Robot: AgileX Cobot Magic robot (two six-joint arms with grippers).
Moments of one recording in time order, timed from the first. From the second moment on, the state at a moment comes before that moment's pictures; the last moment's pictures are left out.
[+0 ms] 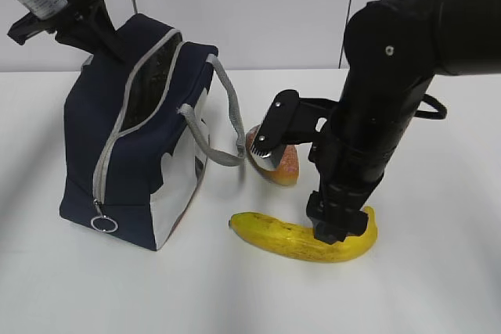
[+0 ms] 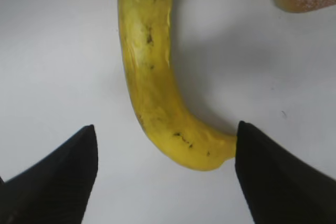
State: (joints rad) left arm -0.14 1.90 -1.79 -0.44 1.24 0.02; right arm 0.54 1.76 -1.20 -0.06 0.93 -0.66
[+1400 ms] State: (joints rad) left arm -0.14 1.90 -1.79 -0.44 1.24 0.02; right arm 0.54 1.96 -1.20 -0.01 0.71 -0.78
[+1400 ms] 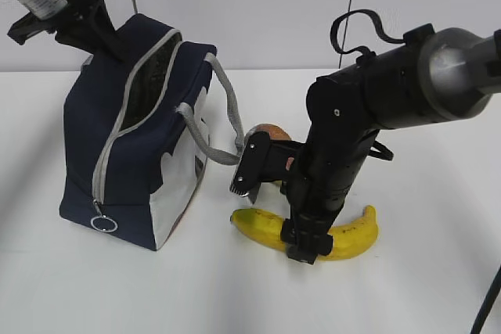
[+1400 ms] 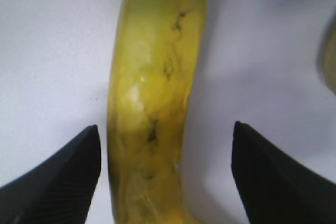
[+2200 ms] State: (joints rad) left arm -0.14 1.90 -1.79 -0.44 1.24 0.03; right arm 0.54 1.99 -1.27 0.00 0.83 -0.79
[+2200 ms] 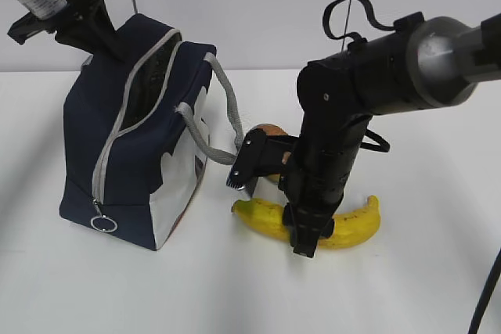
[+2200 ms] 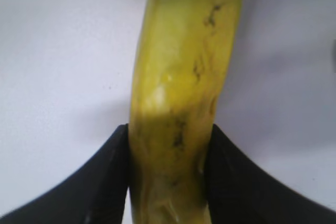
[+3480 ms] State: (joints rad) left arm -0.14 1.90 -1.79 -0.47 1.24 0.05; right arm 0.54 1.81 -1.81 0.00 1.24 -0.34
